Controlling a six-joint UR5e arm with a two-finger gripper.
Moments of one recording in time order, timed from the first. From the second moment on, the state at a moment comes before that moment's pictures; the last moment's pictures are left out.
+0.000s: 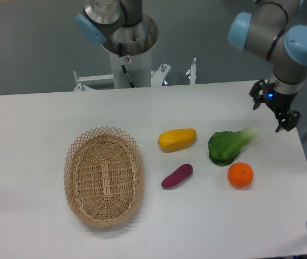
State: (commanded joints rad) arm 2.90 -1.98 -1.67 -0.98 1.59 1.93
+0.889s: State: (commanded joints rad) arm 2.89 -2.03 -1.83 -0.76 1.59 1.92
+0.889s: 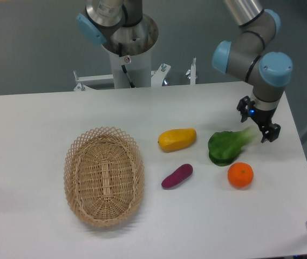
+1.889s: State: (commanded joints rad) arm 2.89 -2.02 -1.83 -0.71 1.59 1.93
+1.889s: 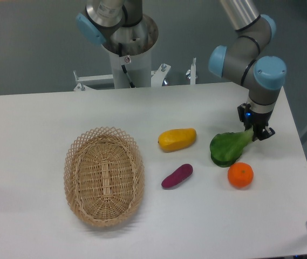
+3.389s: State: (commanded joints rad) arm 2.82 -1.77 -1.66 -1.02 1.17 1.45
